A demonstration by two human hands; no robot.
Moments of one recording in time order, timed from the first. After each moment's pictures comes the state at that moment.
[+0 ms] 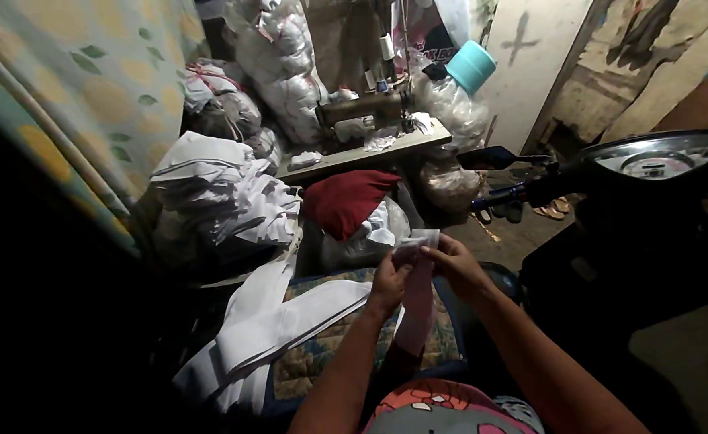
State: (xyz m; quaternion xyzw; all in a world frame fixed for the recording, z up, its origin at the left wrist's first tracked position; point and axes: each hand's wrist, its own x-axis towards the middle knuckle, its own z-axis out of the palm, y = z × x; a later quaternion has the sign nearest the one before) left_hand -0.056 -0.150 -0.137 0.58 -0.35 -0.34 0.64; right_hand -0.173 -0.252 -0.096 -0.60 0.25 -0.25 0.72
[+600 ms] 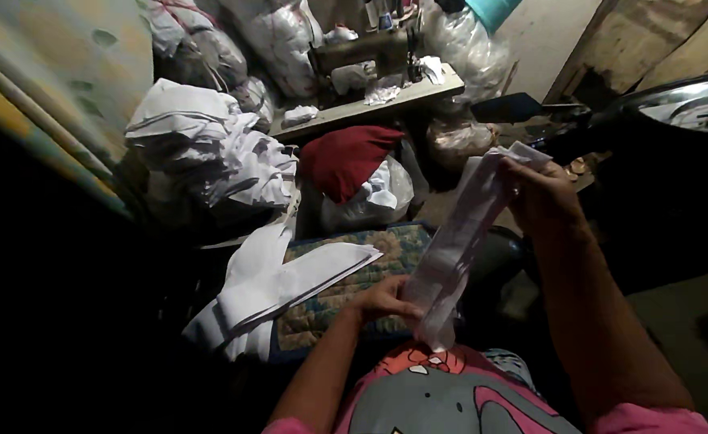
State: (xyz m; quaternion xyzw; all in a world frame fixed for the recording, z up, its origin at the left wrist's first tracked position) left_hand -0.048 -0.089 -0.201 0.39 -0.43 -0.65 0.49; right_hand -0.221 -0.318 -0.071 -0.57 0.21 -0.42 0.67
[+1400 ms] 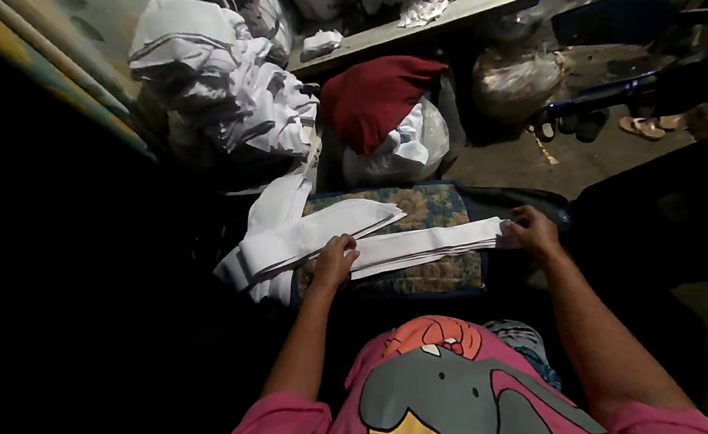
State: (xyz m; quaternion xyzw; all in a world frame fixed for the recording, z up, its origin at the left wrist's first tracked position) left_hand 0.024 -0.009 -0.244 0.89 -0.34 -0.25 0.18; right_hand -0.250 -0.346 -0.283 -0.78 0.49 -0.02 0.39
